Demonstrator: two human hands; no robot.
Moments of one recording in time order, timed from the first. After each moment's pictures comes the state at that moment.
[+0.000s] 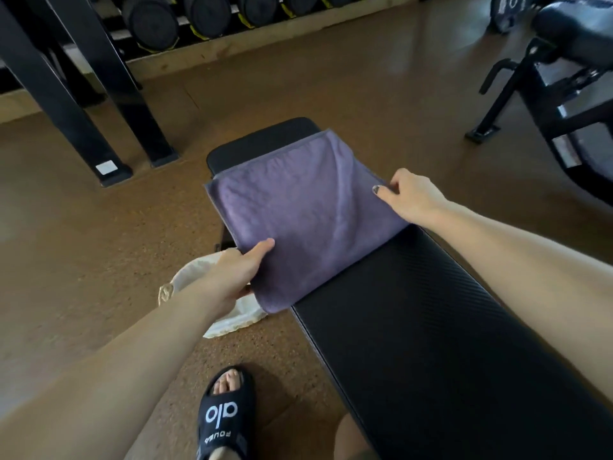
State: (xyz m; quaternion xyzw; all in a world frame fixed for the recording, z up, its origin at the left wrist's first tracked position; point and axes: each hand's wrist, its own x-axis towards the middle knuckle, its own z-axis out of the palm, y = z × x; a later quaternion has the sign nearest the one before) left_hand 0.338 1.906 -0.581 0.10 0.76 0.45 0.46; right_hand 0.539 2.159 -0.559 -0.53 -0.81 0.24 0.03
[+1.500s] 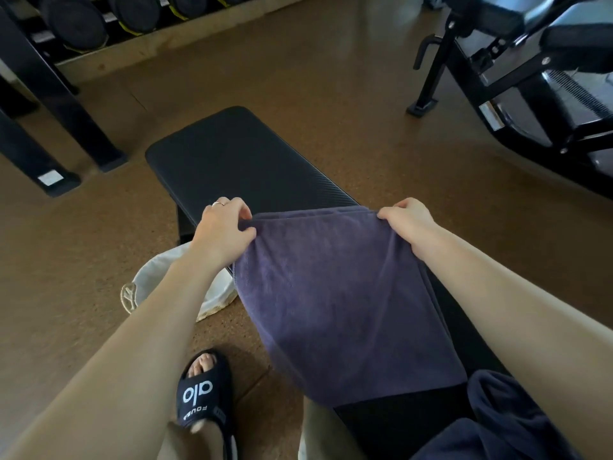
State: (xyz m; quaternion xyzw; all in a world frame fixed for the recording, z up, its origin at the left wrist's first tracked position) left_hand 0.391 1.939 -0.555 0.51 0.83 0.17 0.17; right_hand 0.672 2.084 -0.558 -0.69 -0.56 0.44 0.14
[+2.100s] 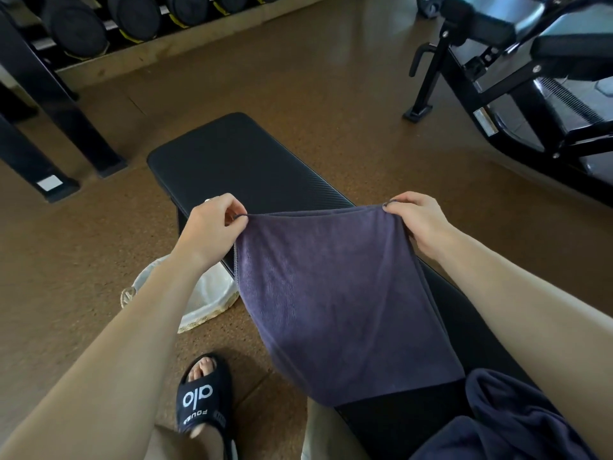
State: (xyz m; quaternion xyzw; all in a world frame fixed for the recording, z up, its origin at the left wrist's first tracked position) left_hand 0.375 1.929 -0.540 0.54 0.78 0.27 0.14; right_hand 0.688 2.086 -0.545 -0.62 -0.53 0.53 0.23
